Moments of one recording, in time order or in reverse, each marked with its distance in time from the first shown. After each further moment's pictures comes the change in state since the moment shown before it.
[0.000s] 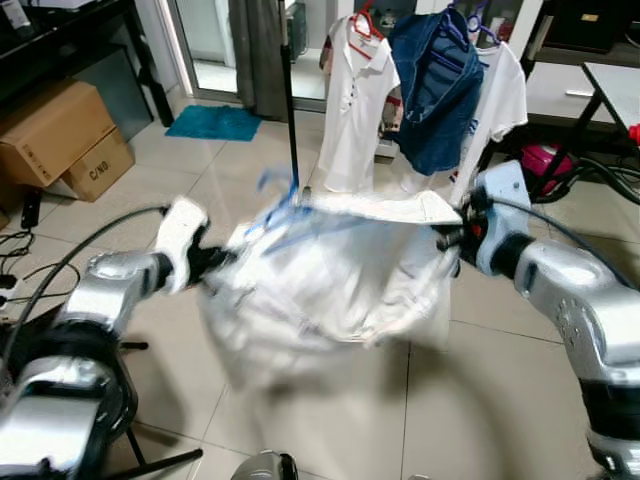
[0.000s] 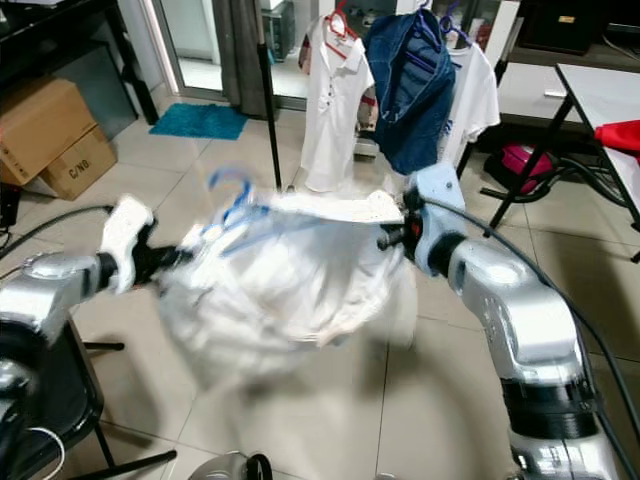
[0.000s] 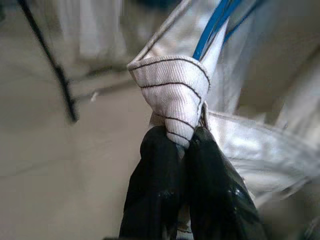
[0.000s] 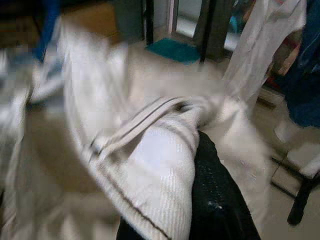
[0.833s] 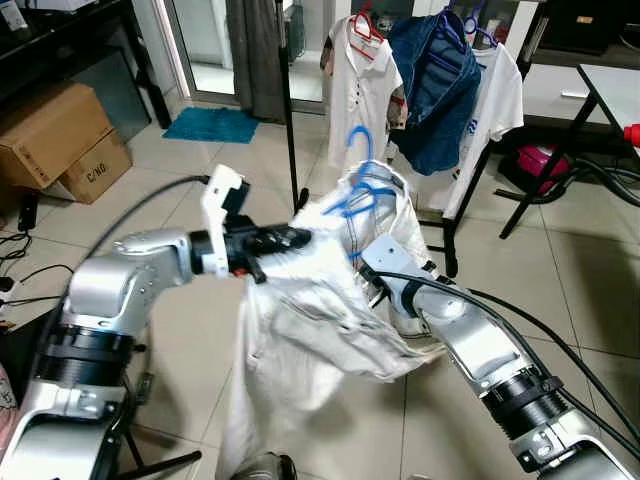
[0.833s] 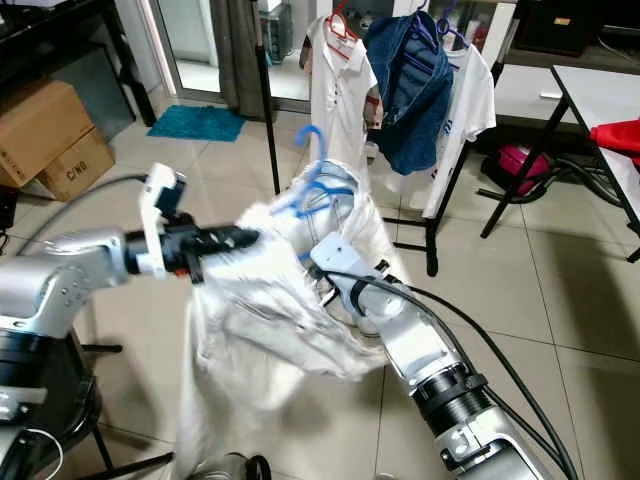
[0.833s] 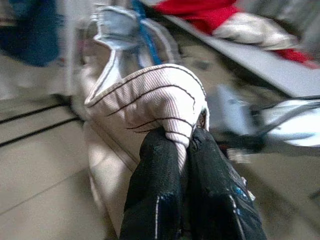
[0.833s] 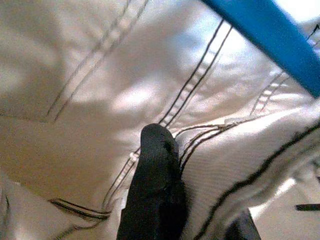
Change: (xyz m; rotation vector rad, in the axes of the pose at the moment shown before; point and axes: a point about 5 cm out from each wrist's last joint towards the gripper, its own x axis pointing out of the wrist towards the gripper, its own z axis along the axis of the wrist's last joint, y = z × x) left arm -0.003 -0.067 0.044 -0.038 -0.084 -0.359; right arm 0.074 0.058 -0.062 -0.374 0.221 0.027
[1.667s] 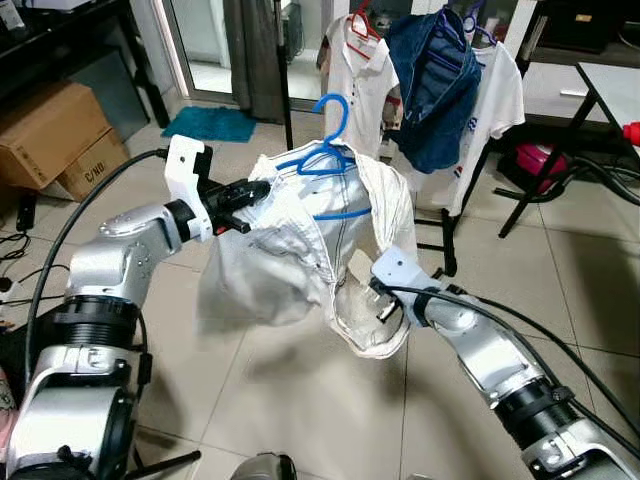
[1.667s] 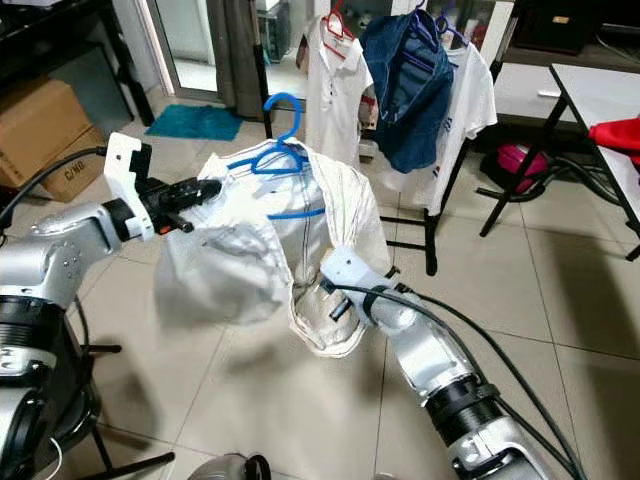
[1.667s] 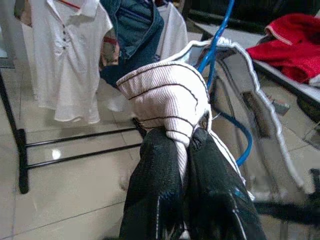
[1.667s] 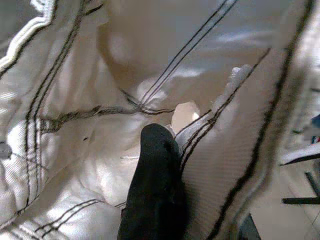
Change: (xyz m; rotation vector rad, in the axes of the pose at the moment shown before) left arm 0.001 0.037 0.017 -0.020 -0.164 0.267; right arm -0.002 0.001 -0.025 -0.054 0.045 0.010
